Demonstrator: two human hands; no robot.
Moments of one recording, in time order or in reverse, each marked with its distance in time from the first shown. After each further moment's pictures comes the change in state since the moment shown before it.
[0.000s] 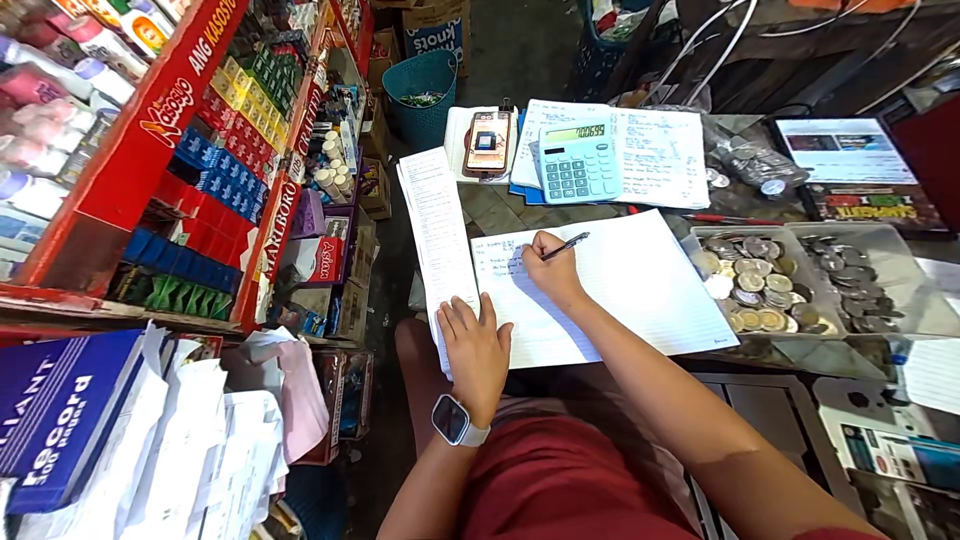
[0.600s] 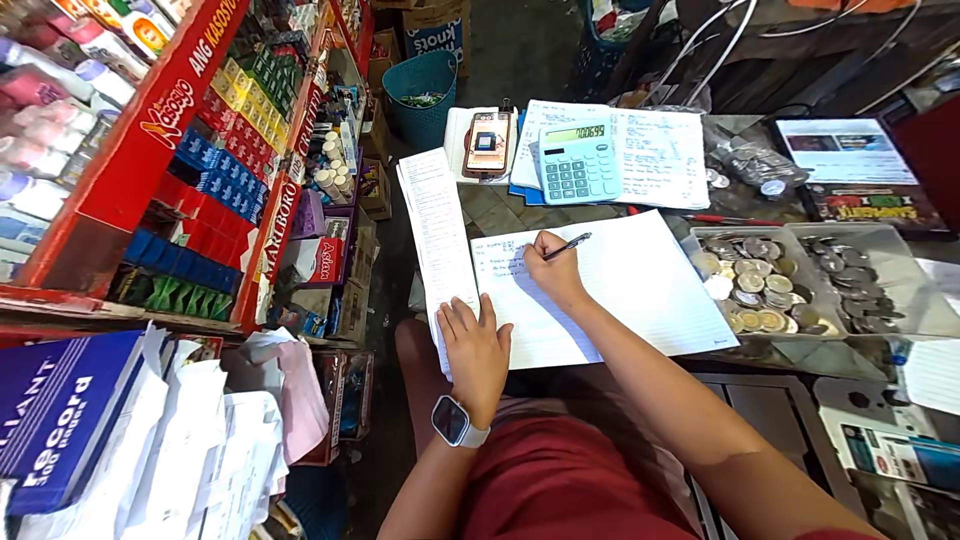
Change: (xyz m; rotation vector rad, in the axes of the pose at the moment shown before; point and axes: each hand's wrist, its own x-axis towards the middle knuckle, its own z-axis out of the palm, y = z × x) left_hand 0.000 0.000 0.000 -0.015 -0.017 -0.006; right_hand 0.000 0.002 -0.003 0.012 0.009 0.001
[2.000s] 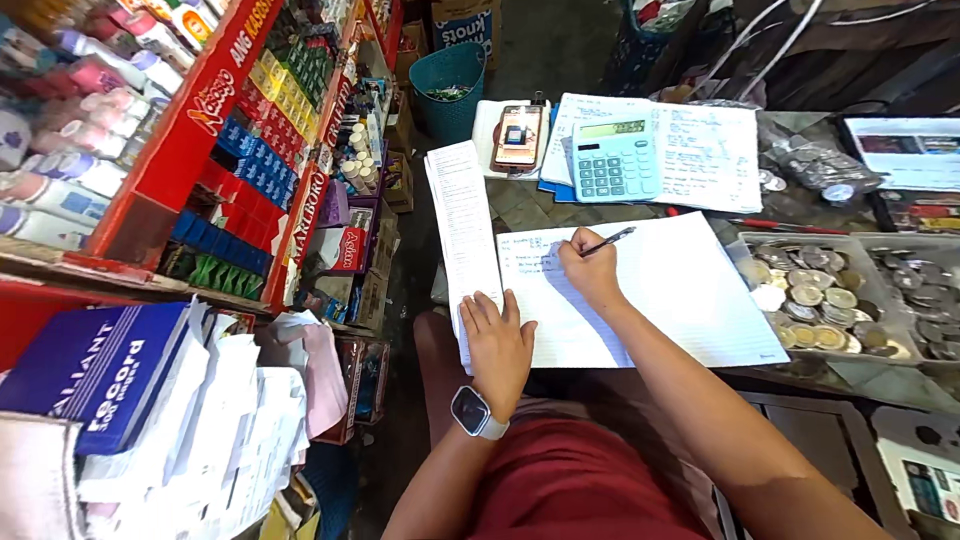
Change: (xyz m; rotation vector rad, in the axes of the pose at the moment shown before) left_hand 0.001 0.000 -0.002 -0.010 -0.030 -0.009; right_hand 0.003 0.005 -0.005 -0.075 0.059 0.020
